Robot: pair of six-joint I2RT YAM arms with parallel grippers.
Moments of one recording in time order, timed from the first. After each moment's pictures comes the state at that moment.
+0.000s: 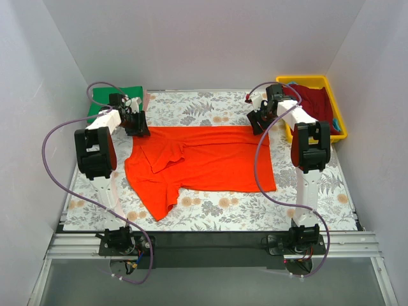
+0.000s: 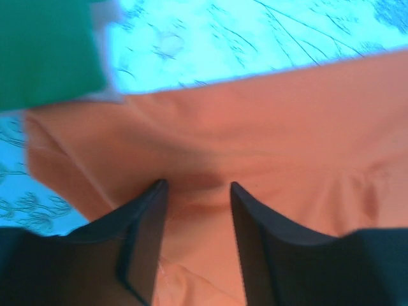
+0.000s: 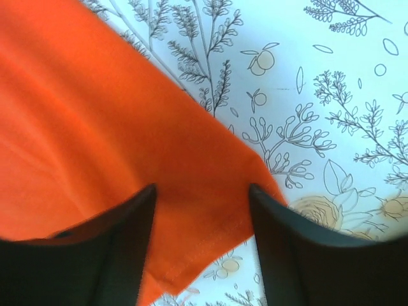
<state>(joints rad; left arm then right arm) 0.11 2.17 1.63 -0.55 0.41 0.04 0.14 2.25 1.82 -0.71 -0.30 -0.54</state>
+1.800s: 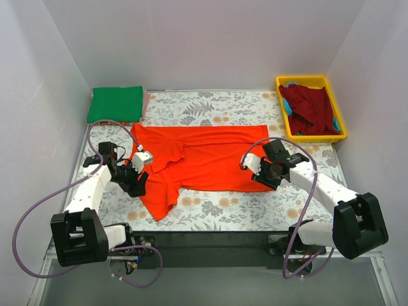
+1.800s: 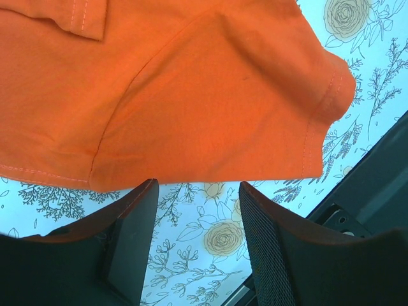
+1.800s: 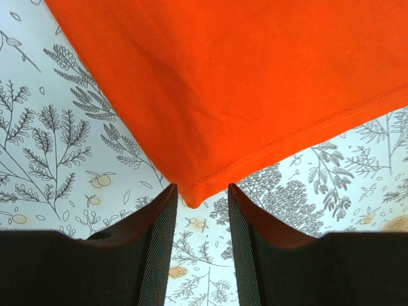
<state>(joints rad) 0.12 1.19 0.76 -0.94 0.56 0.86 0.43 1.25 0.73 -0.69 -0.09 -0.80</state>
